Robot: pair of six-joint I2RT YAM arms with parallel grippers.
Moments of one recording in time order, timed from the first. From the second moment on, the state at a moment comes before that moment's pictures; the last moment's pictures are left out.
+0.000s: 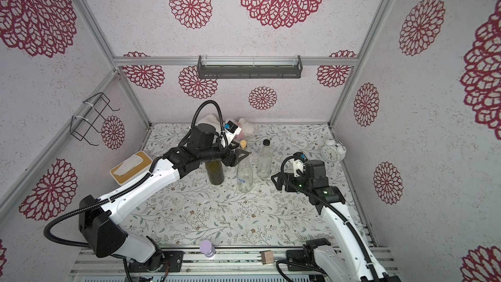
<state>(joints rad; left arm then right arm) -0.68 1.54 1.41 -0.35 0.31 -0.03 0.19 0.91 0.75 -0.58 -0.41 0.29</state>
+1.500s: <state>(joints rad) -0.89 1.57 1.51 -0.49 -0.18 -0.10 0.19 0.90 0.79 -0.59 -0.39 0.29</state>
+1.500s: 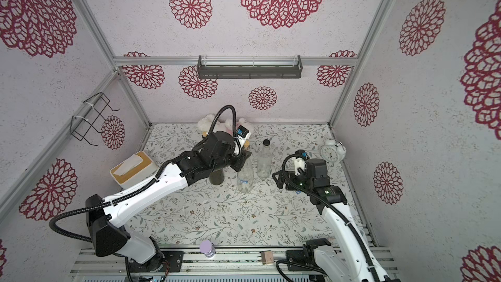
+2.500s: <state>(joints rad) -1.02 1.66 1.61 -0.60 -0.58 -0.45 0.19 0.90 0.81 -0.65 -0.40 0.26</state>
